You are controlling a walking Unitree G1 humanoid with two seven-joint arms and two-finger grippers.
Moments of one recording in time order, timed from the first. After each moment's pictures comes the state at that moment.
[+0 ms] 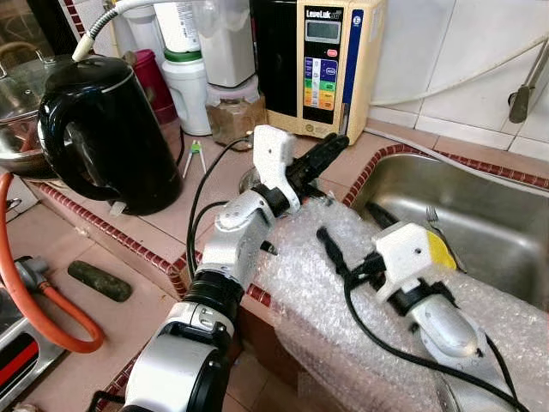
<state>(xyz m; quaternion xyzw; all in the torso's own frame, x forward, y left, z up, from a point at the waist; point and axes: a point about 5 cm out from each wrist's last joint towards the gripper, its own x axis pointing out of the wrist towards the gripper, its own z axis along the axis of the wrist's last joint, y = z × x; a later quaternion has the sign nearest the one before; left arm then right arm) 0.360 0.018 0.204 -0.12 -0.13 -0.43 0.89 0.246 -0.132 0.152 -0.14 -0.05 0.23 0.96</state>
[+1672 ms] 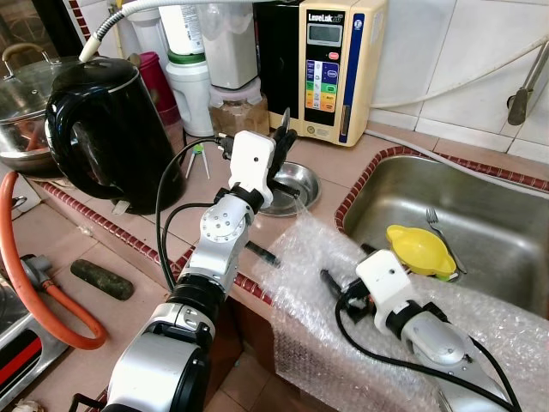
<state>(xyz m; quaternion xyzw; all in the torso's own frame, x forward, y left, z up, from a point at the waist) 0.372 0.056 0.196 0.02 -0.19 -0.24 0.95 0.248 -0.147 0.118 -0.19 0.07 0.20 0.96</state>
